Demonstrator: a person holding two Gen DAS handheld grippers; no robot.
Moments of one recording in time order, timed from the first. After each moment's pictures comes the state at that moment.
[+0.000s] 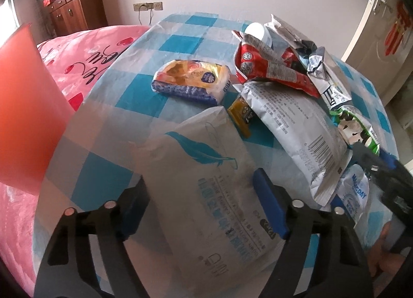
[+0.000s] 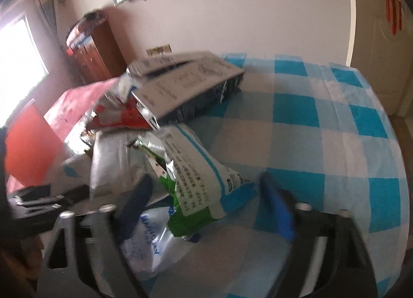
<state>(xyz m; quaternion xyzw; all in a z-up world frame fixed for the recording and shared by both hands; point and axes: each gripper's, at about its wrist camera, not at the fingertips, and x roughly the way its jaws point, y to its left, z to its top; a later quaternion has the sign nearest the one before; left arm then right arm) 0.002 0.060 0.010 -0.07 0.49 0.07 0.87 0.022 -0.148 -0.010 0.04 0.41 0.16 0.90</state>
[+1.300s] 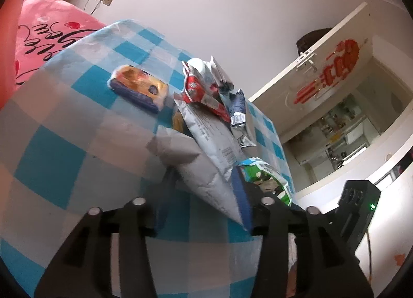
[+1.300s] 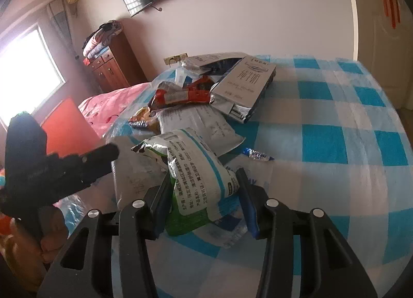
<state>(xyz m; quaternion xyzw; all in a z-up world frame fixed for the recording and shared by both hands) -0.035 0.098 0.016 -0.29 0.38 -0.17 0.86 -0.062 -0.117 0.008 0.07 0.38 0.20 0.90</state>
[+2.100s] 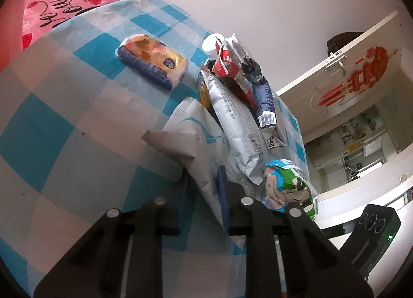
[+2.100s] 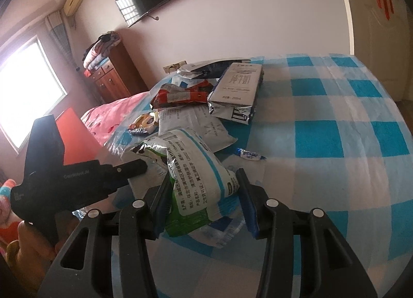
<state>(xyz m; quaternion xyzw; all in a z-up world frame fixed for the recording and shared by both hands) -0.015 0.082 -0.005 -0.32 0.43 -0.11 0.84 -0.068 -0.134 0.004 0.11 0.37 0.20 0.90</state>
